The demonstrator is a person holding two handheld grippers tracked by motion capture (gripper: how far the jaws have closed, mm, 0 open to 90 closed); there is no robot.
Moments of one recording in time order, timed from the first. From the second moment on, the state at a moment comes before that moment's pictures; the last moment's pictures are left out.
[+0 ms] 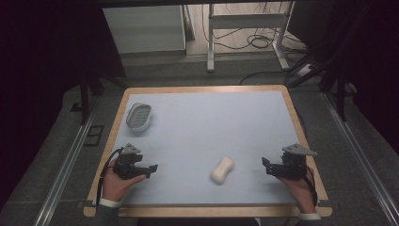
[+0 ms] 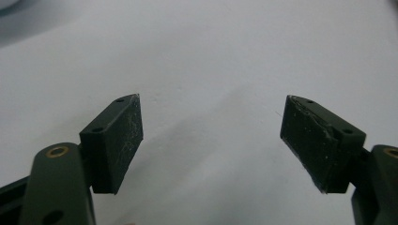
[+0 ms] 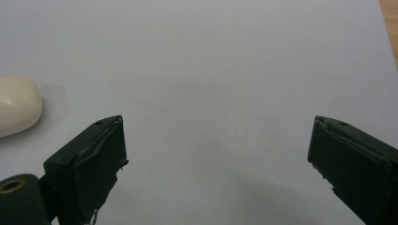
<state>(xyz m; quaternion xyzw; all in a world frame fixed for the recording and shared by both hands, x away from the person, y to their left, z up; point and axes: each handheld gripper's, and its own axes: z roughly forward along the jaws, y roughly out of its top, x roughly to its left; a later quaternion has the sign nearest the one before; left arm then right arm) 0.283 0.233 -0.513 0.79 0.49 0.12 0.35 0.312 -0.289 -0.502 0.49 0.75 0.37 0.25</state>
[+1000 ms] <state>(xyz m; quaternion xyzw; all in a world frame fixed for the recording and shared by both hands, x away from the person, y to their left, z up) 0.273 0.224 -0.470 0.78 0.48 0.12 0.38 0.309 -0.309 -0.493 0.51 0.73 0.38 0.27</state>
